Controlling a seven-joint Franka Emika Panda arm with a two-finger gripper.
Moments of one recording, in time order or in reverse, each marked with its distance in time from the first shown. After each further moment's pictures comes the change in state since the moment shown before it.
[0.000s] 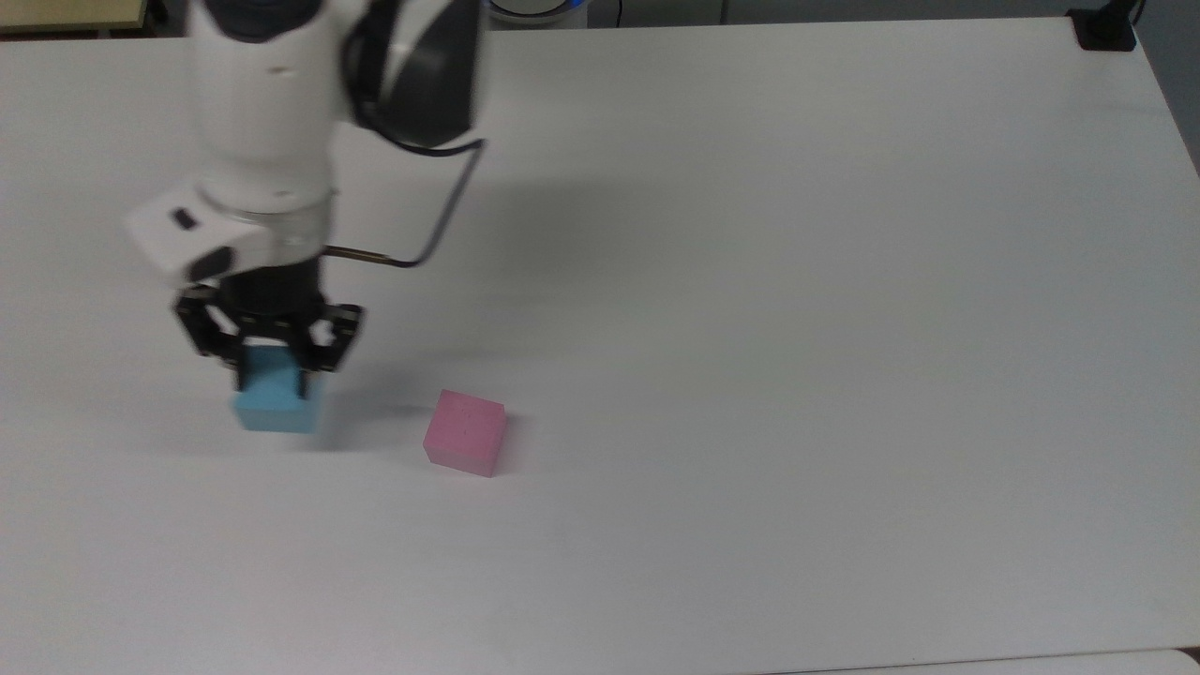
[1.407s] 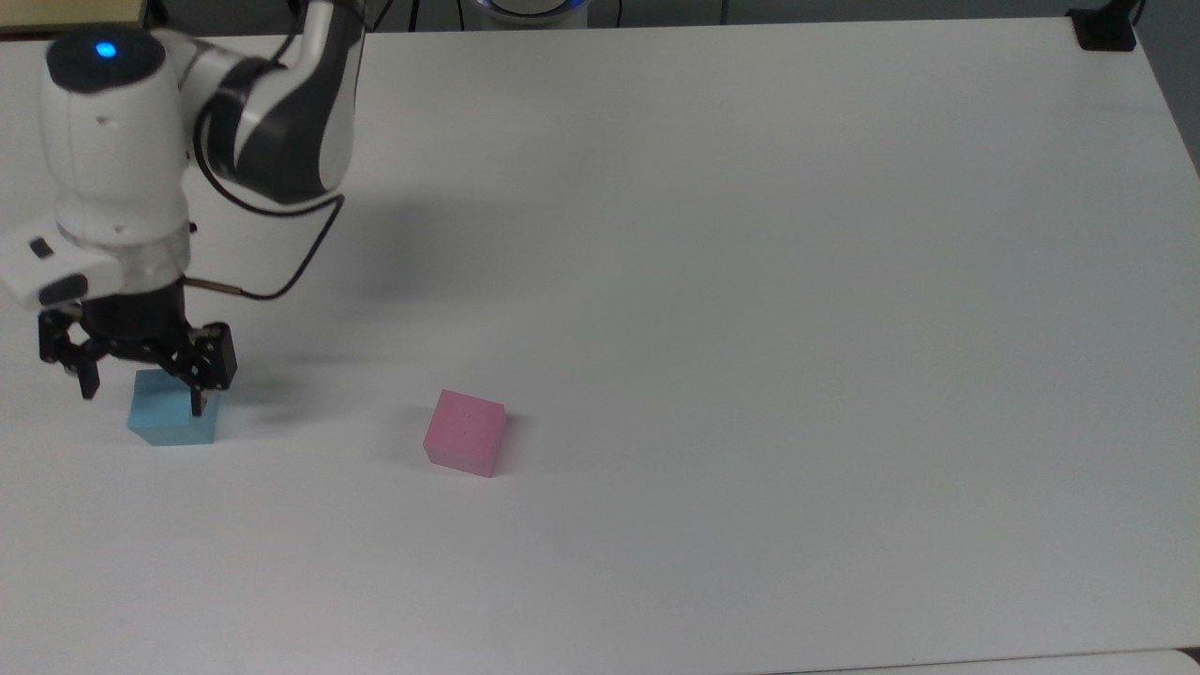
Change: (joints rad) arm -0.145 0.111 0.002 0.053 0.058 0.134 -0.131
